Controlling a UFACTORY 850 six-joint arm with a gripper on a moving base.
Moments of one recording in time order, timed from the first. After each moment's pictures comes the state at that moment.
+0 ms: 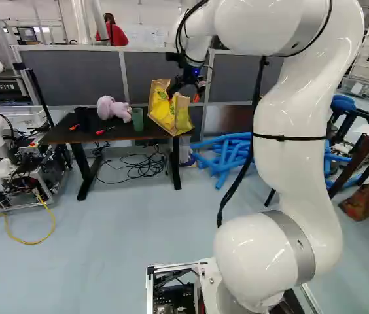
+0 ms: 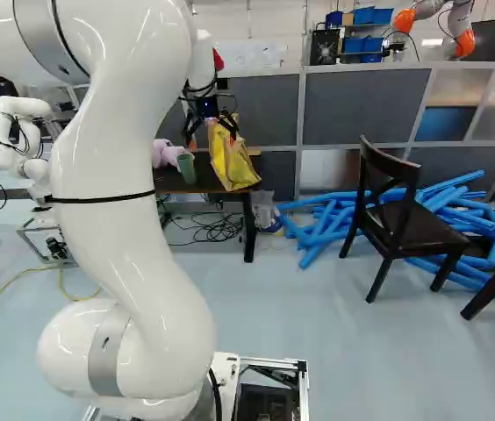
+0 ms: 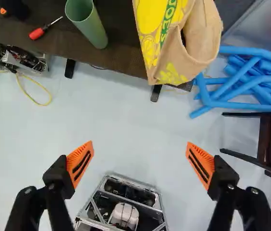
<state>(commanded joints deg) 4.5 -21.0 -86.5 7.2 -44.1 -16.1</state>
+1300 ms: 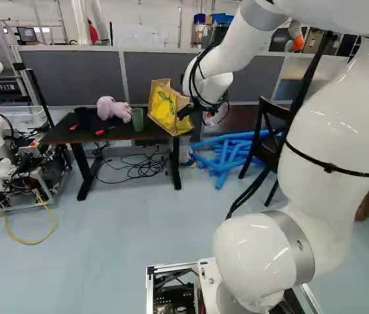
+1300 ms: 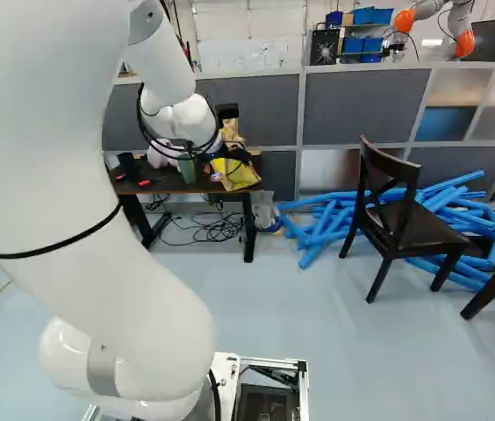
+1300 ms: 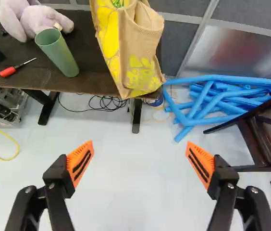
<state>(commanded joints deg) 2.2 -2.2 -45.0 3.6 3.8 -7.9</state>
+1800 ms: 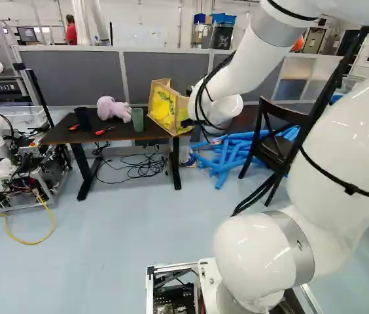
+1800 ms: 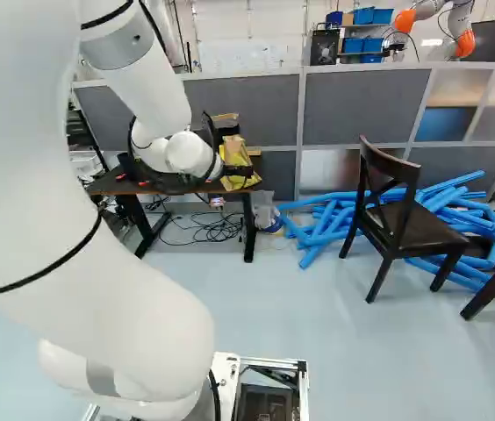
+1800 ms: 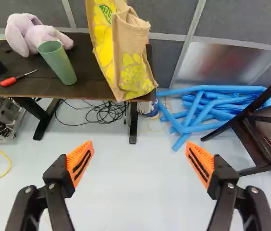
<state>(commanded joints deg) 1.4 4.6 -30.0 2.2 21.1 -4.9</state>
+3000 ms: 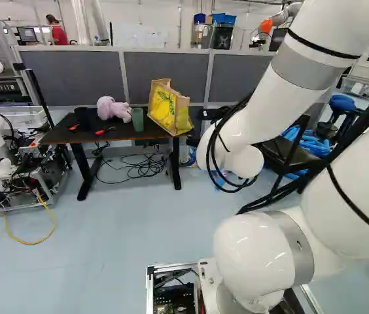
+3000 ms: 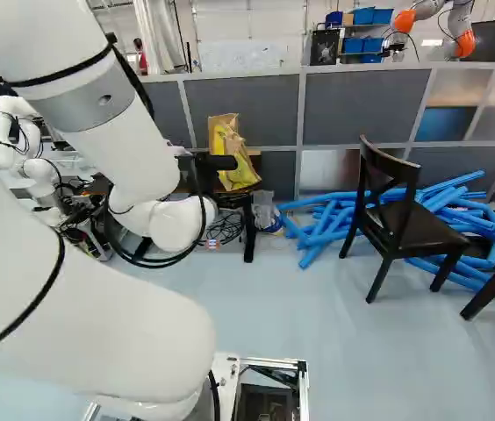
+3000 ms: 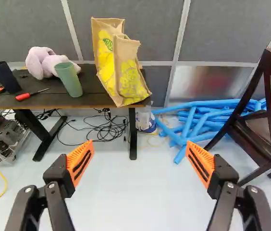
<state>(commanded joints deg) 0.2 14.5 -8.4 0.3 46.1 -0.7</state>
